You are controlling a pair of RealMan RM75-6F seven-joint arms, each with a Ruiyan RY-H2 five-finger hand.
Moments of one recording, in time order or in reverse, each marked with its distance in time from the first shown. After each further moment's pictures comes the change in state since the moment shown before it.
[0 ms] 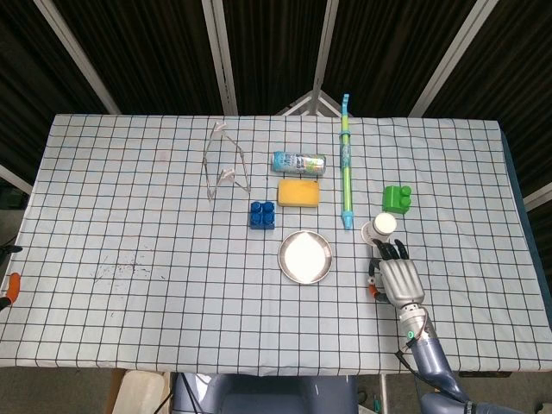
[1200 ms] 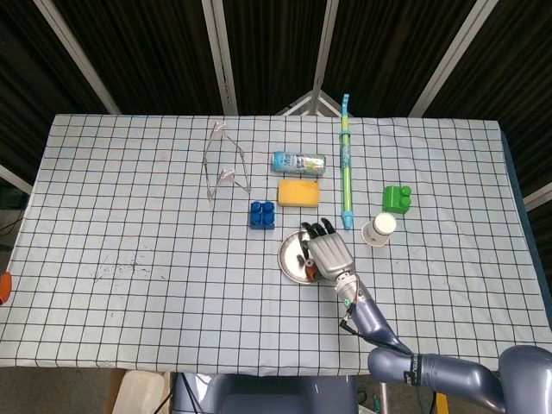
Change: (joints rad) left arm 0.010 0.025 -0.008 0.007 -0.007 0.006 -0.076; right arm 0.337 -0.177 0.154 0.086 0.231 -0.270 -0.212
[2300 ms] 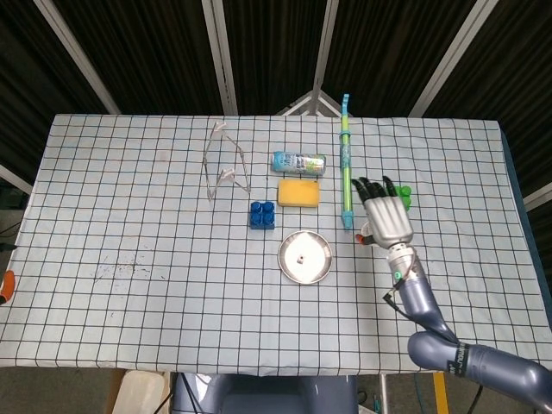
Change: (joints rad) left arm -0.009 -0.015 -0.001 0.000 -0.003 -0.007 0.032; right arm -0.068 0.311 0.042 -0.138 0.015 0.164 0.088
